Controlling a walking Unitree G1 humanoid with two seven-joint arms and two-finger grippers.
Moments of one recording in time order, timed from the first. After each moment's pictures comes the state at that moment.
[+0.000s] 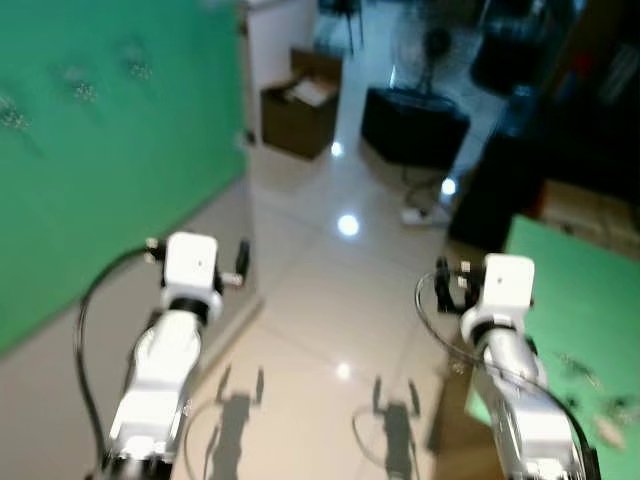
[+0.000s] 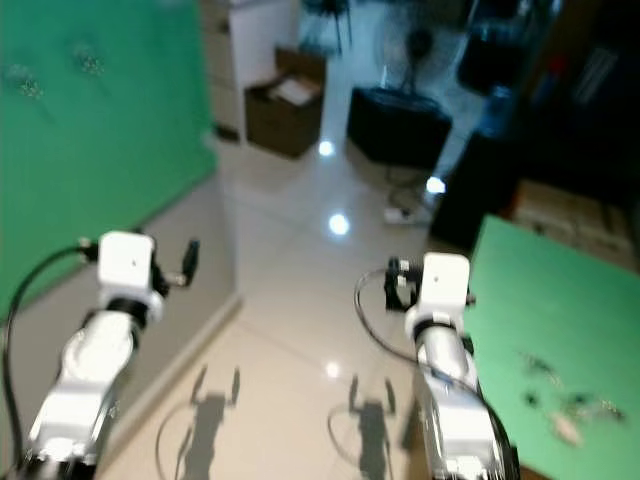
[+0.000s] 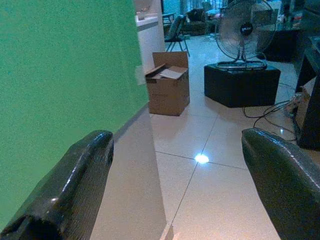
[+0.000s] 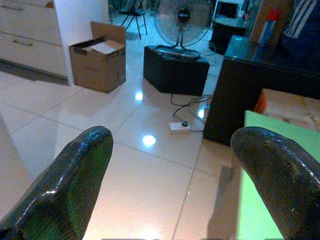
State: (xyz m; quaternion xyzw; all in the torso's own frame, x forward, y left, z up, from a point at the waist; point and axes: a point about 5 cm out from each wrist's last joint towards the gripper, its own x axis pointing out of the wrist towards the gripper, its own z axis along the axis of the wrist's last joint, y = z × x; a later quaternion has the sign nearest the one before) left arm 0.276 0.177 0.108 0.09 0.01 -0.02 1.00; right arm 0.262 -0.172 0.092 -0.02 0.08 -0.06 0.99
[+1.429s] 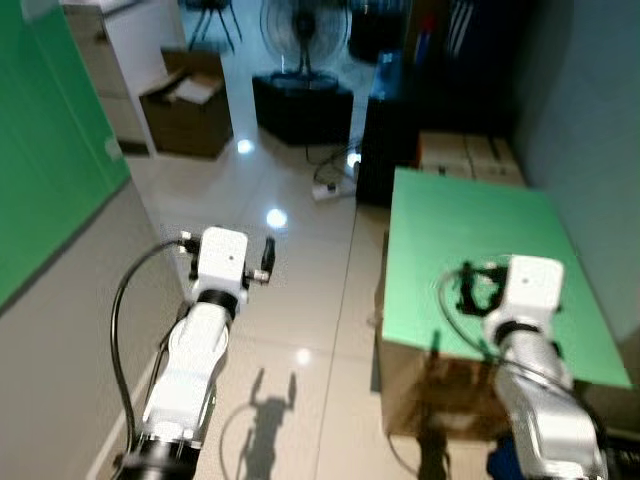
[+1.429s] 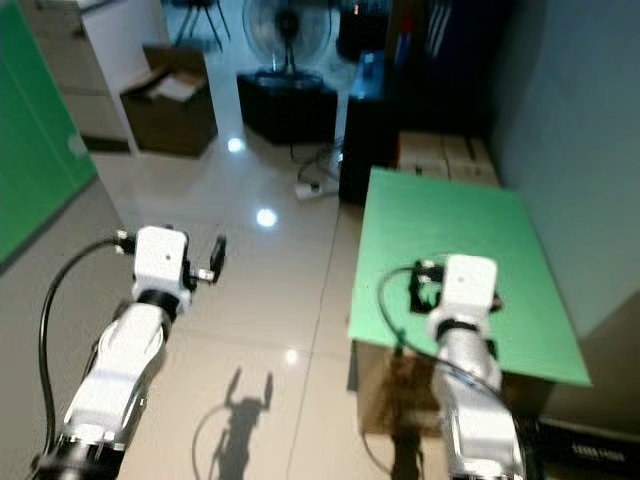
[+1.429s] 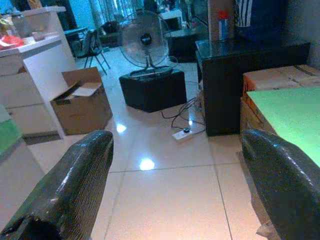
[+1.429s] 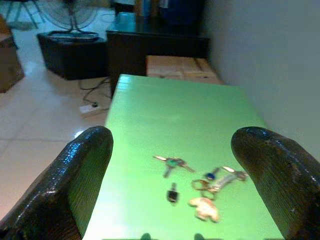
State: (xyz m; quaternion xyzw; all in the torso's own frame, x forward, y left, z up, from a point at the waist) left arm 0.288 0.151 0.108 0.10 0.01 -0.05 0.99; right arm 0.258 -0.196 0.094 -0.03 0.10 -0.11 0.99
